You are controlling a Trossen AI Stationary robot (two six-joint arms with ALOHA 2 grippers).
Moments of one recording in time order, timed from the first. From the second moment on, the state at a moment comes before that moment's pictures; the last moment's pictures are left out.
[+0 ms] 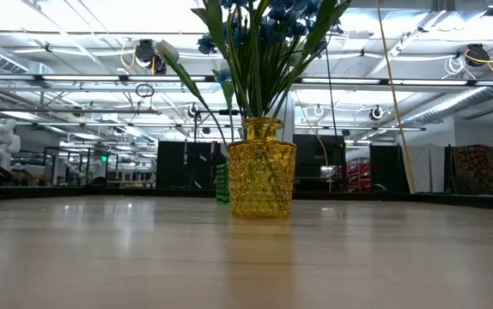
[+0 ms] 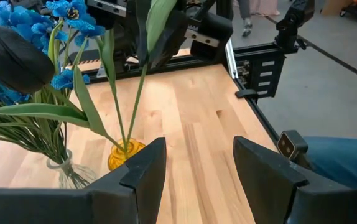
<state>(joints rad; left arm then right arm) -0.81 1.00 0.79 -0.17 -0.62 -0.17 0.50 1.68 1.16 0.29 0.71 -0.20</state>
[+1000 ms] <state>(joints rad) -0.81 1.02 0.79 -0.20 -0.63 -0.18 0.47 1.68 1.10 0.21 0.62 0.01</state>
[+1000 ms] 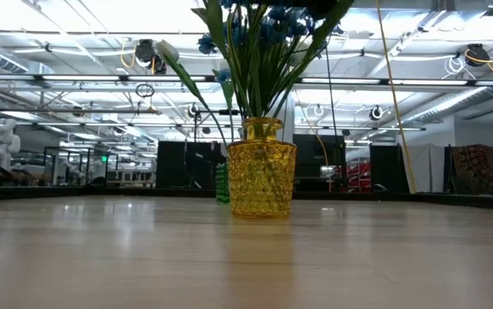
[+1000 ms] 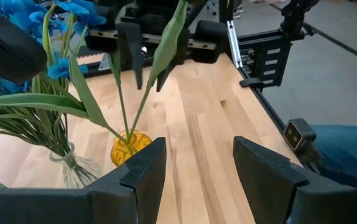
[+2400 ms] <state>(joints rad) -0.81 1.04 0.79 -0.22 -0.66 -0.18 0.54 1.54 1.13 -0.26 0.68 0.36</state>
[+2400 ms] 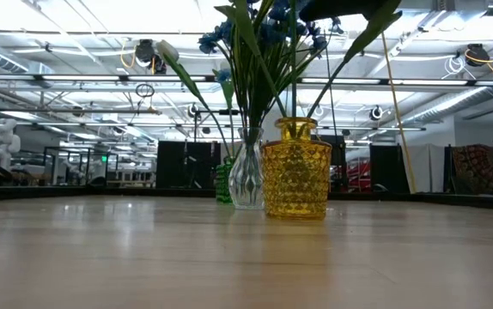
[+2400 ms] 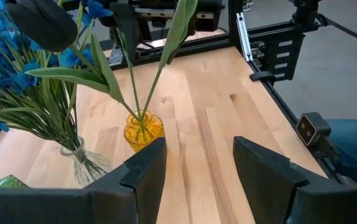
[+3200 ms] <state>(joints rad) -0.81 1.04 0.79 -0.22 -0.69 -0.18 0.65 1.54 1.36 -0.55 0.79 0.40</state>
